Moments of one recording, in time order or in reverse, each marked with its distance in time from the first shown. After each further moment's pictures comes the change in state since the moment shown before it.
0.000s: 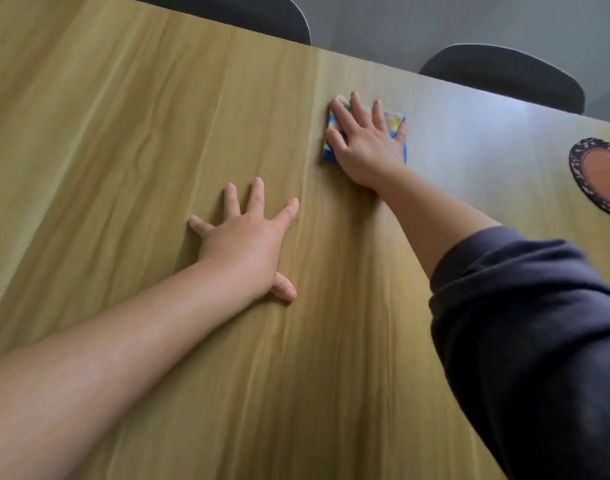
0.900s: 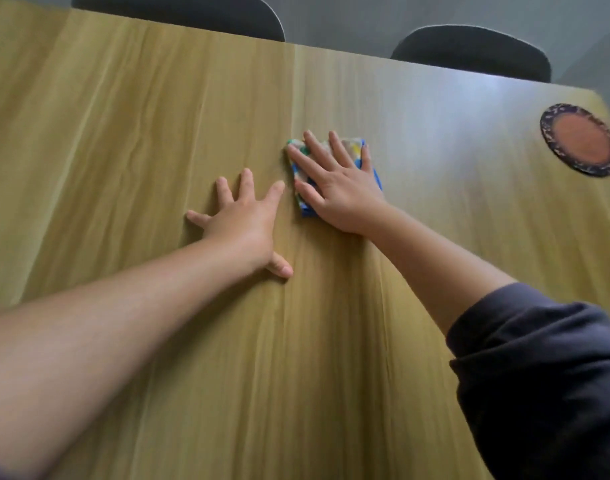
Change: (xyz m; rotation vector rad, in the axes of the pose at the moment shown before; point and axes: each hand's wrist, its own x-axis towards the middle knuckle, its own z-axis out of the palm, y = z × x) left_hand -0.005 0.004 -0.004 -0.072 0.031 -0.020; right_hand -0.100 -0.021 0.009 -0.054 -0.023 -0.224
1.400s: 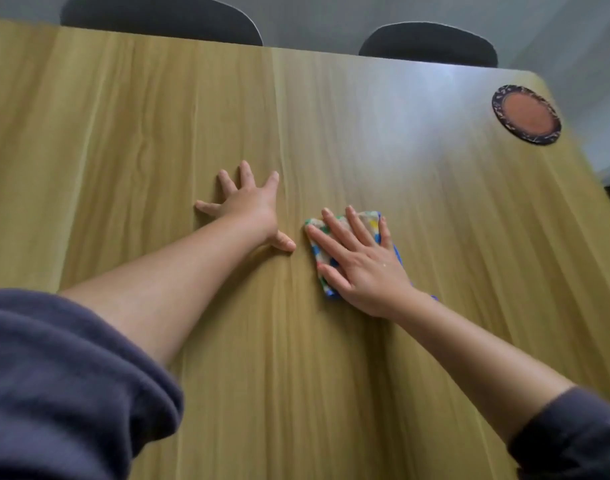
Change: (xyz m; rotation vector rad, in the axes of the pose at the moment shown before) left_hand -0.003 -0.002 -0.002 0.009 -0.013 0.004; right_hand -0.153 -0.043 0.017 -0.024 -0.052 0.108
